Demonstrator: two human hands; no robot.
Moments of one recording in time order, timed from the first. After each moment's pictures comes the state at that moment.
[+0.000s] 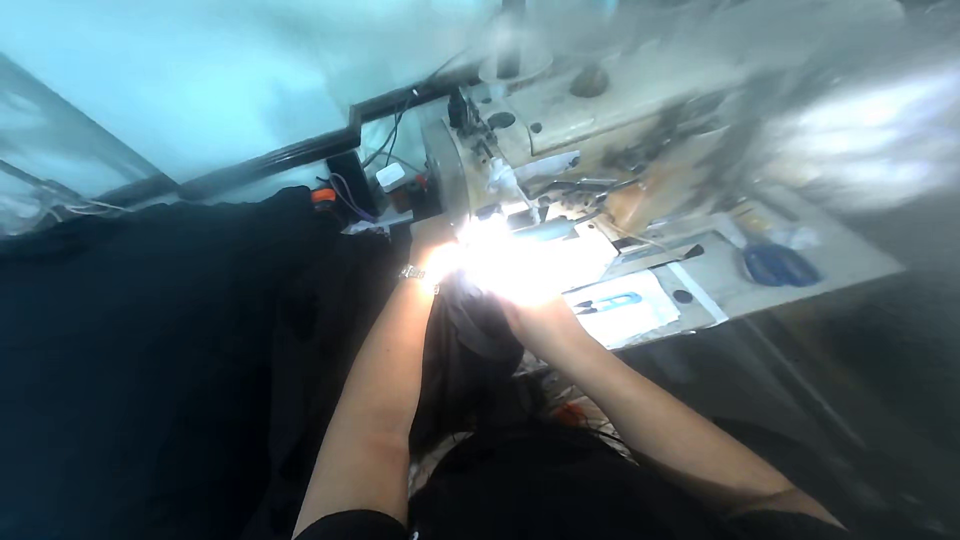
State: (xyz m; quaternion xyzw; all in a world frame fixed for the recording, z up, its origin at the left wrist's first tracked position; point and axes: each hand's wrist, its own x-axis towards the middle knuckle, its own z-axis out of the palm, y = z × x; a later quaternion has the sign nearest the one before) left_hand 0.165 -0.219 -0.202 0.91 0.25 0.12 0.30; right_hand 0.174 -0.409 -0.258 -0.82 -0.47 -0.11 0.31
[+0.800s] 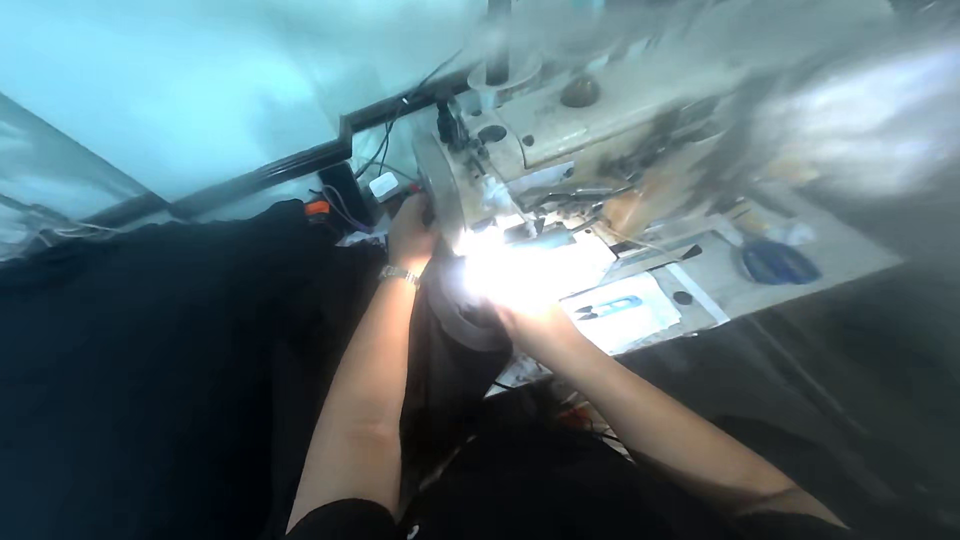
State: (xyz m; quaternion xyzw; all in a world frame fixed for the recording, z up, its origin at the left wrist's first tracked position) left_hand 0.193 -0.151 -0.234 0.91 0.16 0.30 0.25; right_hand 0.180 -0.399 -0.256 -0.83 -0.46 -0.06 0.30
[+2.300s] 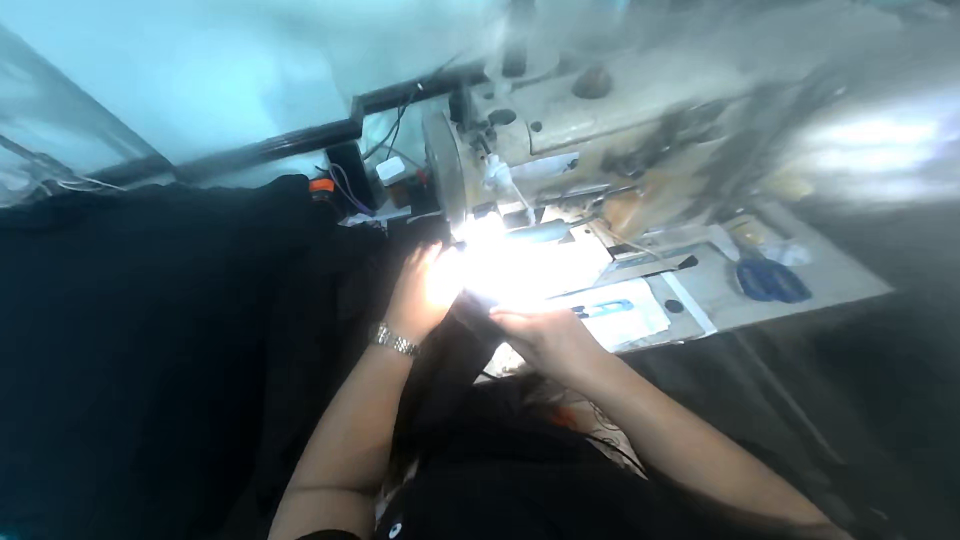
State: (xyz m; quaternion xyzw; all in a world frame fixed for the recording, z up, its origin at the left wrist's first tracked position) left_hand 0.102 -0.222 -0.240 0.97 0.10 0.18 0.11; right_hand 0.181 -0.446 -0.253 -0.72 -0.62 -0.07 0.31
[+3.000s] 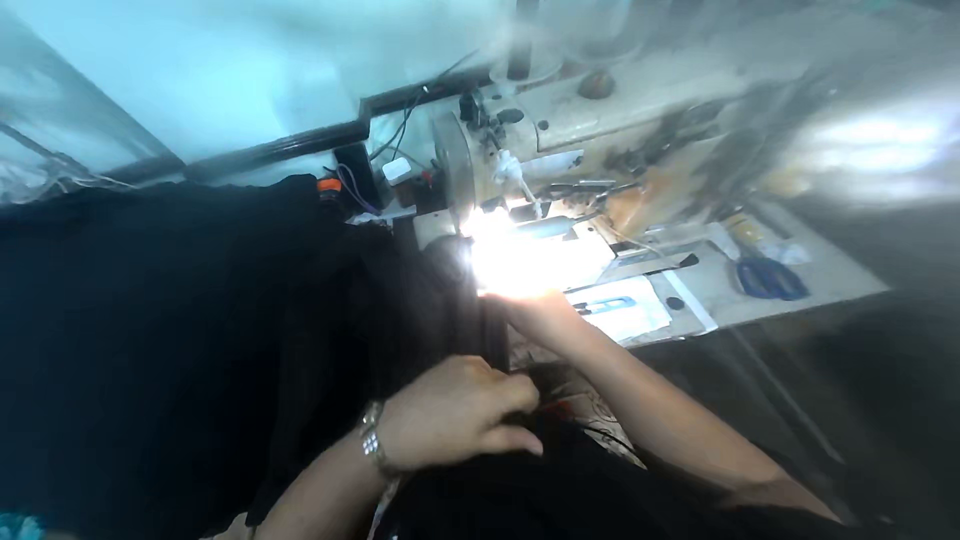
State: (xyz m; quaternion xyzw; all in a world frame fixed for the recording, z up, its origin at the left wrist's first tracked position) left_hand 0.001 -0.305 -0.178 0.92 -0.23 0.06 0.31; right_hand 0.191 -0.419 -0.258 -0.77 -0.57 -0.01 0.31
